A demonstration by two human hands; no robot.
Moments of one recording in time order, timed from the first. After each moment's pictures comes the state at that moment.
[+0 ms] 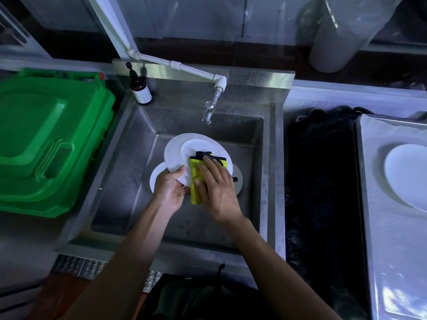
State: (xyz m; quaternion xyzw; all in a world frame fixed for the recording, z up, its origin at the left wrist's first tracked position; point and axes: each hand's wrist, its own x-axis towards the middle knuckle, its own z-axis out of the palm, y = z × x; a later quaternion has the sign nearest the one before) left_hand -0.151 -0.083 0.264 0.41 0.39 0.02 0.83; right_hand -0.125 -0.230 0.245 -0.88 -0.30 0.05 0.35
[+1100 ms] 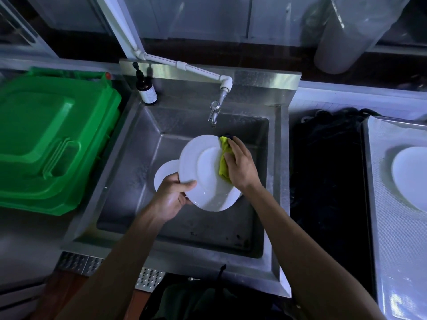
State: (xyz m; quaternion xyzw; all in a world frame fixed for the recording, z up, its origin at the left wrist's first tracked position) left_hand -0.177 -0.072 0.272 0.52 0.27 -0.08 0.80; right_hand -0.044 -0.239 0.236 -0.87 -0.18 0.12 0.44
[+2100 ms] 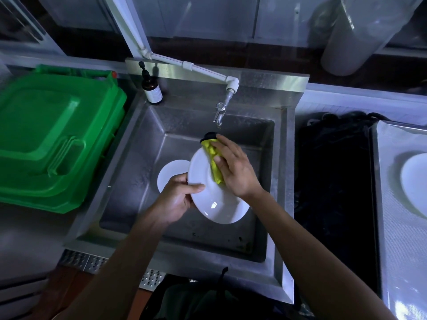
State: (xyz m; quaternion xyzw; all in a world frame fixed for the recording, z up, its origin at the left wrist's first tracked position) left_hand -0.175 -0.075 0.284 0.52 0.27 -0.10 0.81; right_hand -0.055 -0.229 0.260 -0.84 -0.35 0.05 0.42
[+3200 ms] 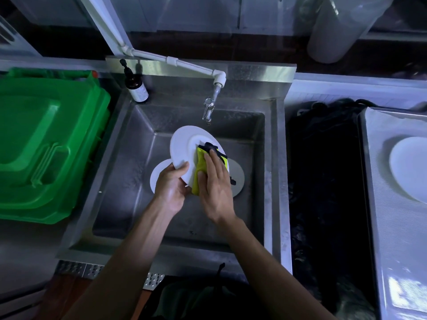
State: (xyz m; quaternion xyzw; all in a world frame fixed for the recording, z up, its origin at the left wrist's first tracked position) left_hand -0.145 -0.077 0.273 0.45 0.36 -0.01 0.82; right_hand -0.126 -0.201 0.248 -0.87 -0.20 0.04 0.45
